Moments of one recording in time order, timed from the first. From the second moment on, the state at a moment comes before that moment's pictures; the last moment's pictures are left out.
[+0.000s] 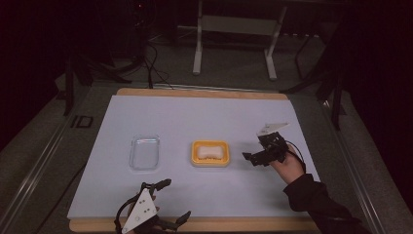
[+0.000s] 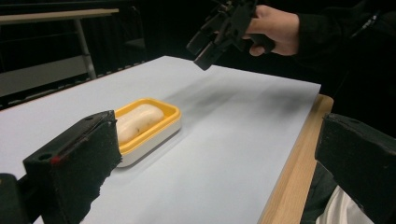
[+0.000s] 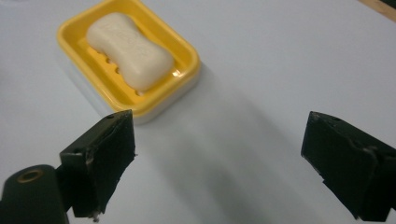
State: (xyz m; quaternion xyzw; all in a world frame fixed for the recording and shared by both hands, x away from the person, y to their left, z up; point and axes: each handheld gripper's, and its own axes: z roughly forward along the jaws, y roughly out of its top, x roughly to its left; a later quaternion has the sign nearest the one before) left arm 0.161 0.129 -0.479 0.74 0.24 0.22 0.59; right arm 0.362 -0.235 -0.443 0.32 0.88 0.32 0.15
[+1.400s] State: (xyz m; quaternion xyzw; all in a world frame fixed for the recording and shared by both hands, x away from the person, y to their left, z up) left arm 0.159 0.127 -0.478 0.74 0.24 0.21 0.59; right arm 0.283 -0.301 -0.468 0.39 0.83 0.36 0.19
